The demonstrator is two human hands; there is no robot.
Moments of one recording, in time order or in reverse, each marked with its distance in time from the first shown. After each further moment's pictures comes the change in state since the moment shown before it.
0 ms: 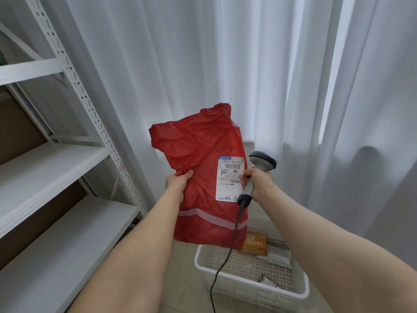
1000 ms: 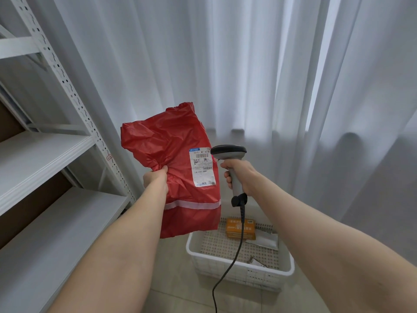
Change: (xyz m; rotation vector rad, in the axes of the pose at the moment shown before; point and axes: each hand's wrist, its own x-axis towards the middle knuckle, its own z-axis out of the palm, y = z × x) left_hand 0.018 -0.020 -0.029 0.070 0.329 -0.077; right_hand -0.055 0.008 -0.001 -0.500 -0.258 0.011
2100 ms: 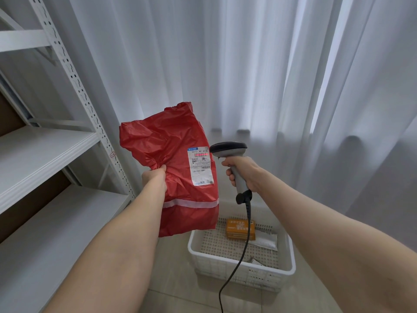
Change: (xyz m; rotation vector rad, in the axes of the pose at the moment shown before) left_hand 0.023 0.004 -0.039 -0.010 -0.022 -0.024; right_hand -0.011 -0.003 0.035 -0.126 -0.024 -0.043
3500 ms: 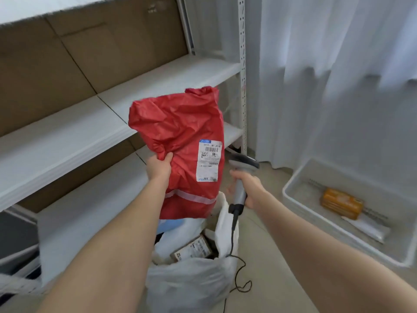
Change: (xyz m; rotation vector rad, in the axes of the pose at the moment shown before) left_hand -0.066 -0.149 -0.420 0.171 0.482 0.192; right_hand -0.157 0.217 0.285 0.190 -0.318 0.347
